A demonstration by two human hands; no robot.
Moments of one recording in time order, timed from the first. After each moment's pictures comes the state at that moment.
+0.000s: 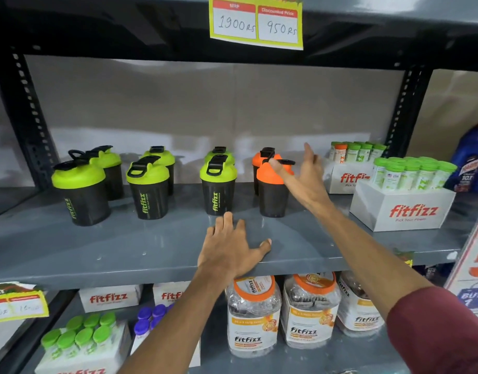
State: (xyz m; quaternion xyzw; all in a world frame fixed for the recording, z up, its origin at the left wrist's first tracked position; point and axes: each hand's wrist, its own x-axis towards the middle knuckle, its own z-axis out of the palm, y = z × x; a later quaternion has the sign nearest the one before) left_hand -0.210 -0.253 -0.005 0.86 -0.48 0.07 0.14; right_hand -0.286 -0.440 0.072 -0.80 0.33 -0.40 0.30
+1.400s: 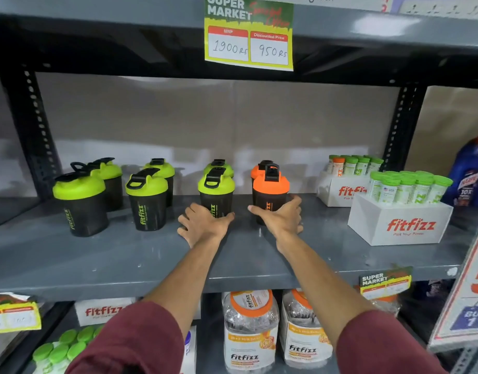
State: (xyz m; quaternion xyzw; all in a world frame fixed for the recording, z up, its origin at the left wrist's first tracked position) left_hand -0.141 -0.305 0.012 0.89 -0.15 0.05 0.43; right_hand -0.247 -0.415 0.019 -0.66 0.47 -0.41 0.42
